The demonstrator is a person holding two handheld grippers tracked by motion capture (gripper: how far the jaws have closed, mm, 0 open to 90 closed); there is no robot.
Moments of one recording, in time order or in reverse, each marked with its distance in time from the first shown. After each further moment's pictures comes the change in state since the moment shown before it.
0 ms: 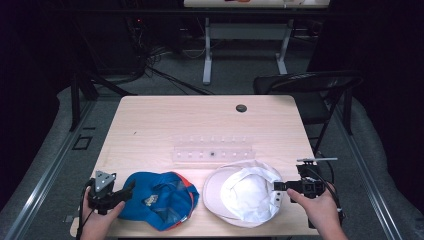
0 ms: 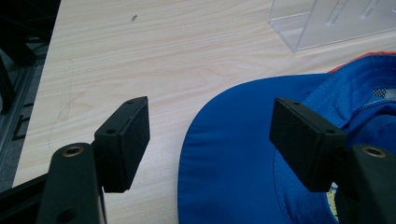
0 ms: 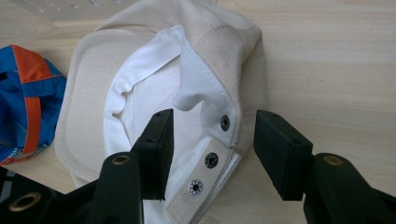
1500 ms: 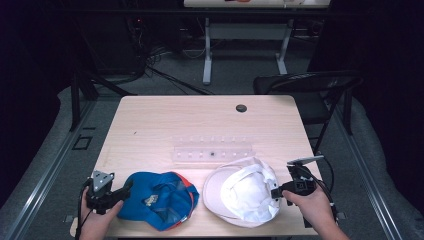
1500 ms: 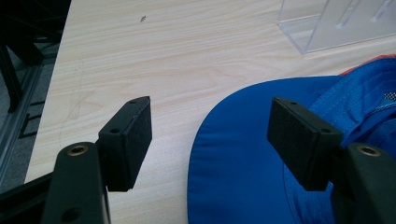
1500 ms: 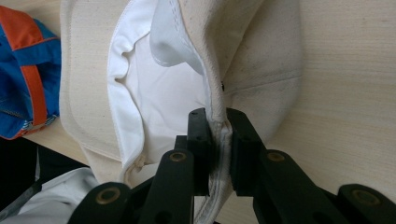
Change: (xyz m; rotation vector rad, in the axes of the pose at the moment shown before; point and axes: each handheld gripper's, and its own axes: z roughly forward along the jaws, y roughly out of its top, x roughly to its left) left arm 0.004 0.000 -0.001 -0.006 0.020 -0.010; right arm 0.003 0.005 0.021 0.210 0.042 0.056
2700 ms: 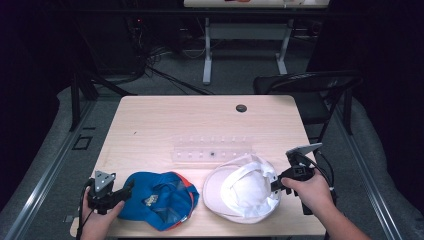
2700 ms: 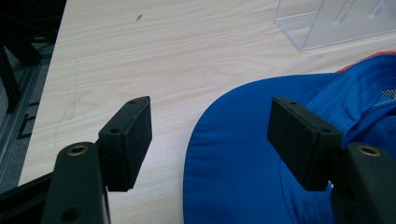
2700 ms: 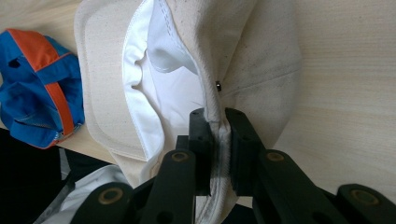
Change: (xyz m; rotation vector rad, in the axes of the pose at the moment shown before) left arm -0.002 0.000 0.001 0.007 -0.007 0.010; right arm 0.013 0.030 -0.016 0.105 -0.014 0.112
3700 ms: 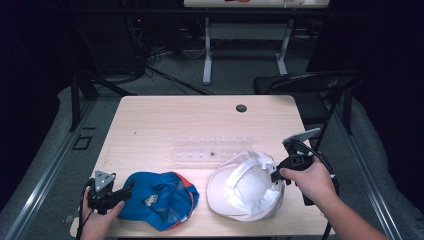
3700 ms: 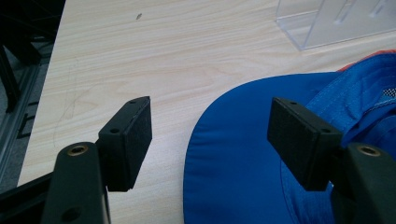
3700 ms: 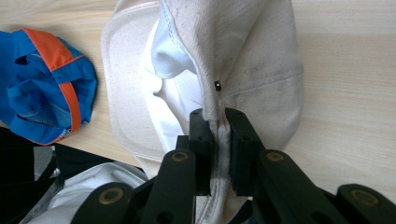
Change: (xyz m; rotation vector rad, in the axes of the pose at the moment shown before) left arm 0.000 0.000 0.000 0.000 0.000 -0.005; right arm 0.035 0.009 -0.033 -0.019 -0.084 -0.068
